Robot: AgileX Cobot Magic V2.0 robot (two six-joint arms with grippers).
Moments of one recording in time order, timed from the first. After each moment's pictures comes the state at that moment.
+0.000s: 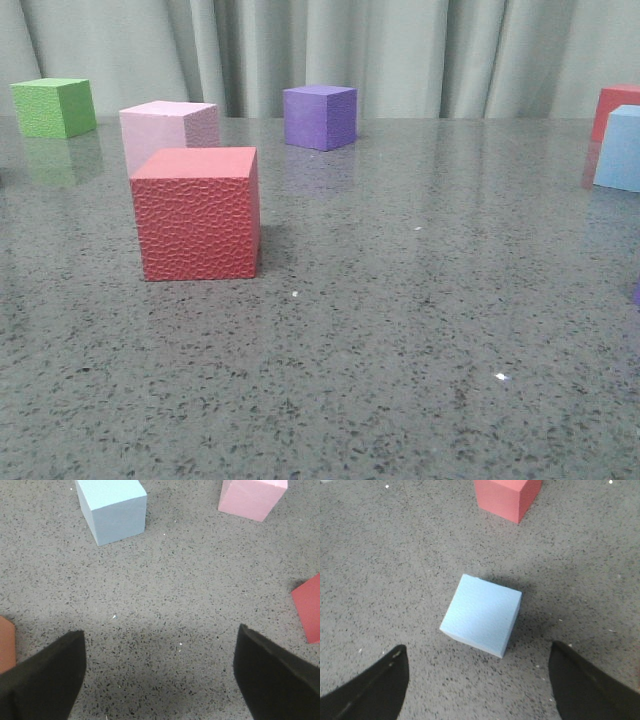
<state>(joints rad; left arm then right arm) -0.02 0.76 -0.81 -0.10 0.91 0.01 0.11 1.34 -1.28 -0.22 0.84 0.60</state>
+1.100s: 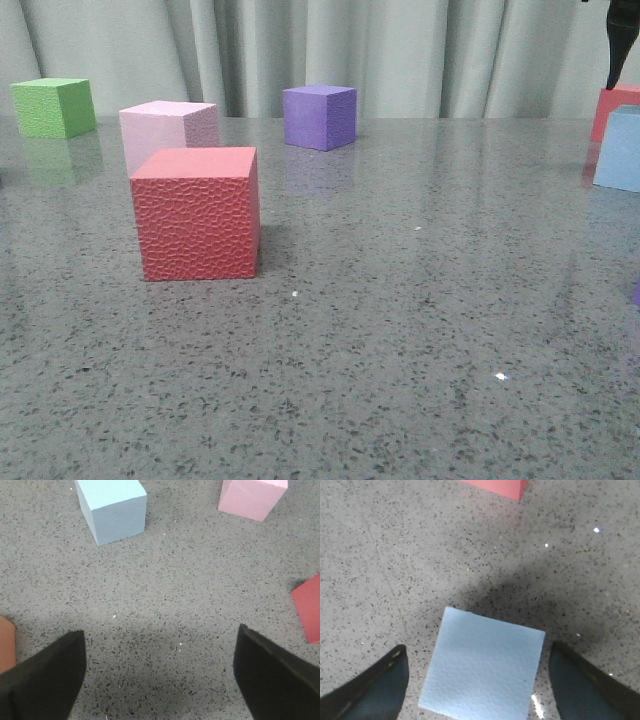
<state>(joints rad) -0.02 0.76 -0.81 -0.10 0.91 0.01 0.06 1.64 -1.41 -0.19 0.83 0.65</state>
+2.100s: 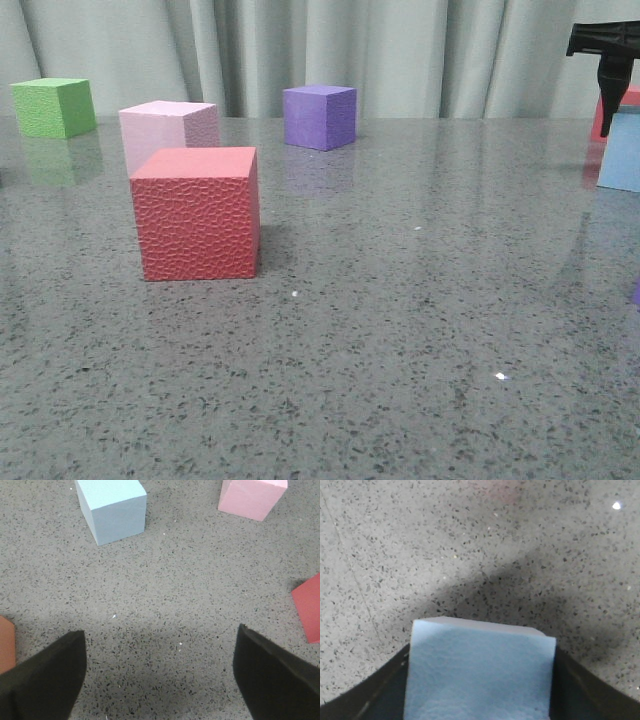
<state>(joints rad) -0.02 0.76 -0.81 -0.10 0.91 0.01 0.06 1.73 -1.41 -0.19 0.83 0.65</state>
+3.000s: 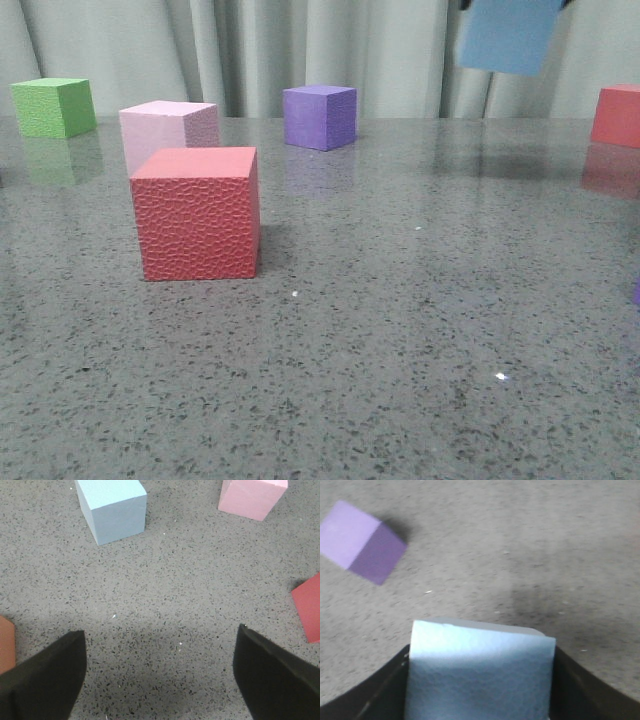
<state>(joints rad) -0.02 0.76 -0.81 -0.10 0.91 0.01 0.36 1.68 -1.65 -0.15 0.91 0.56</state>
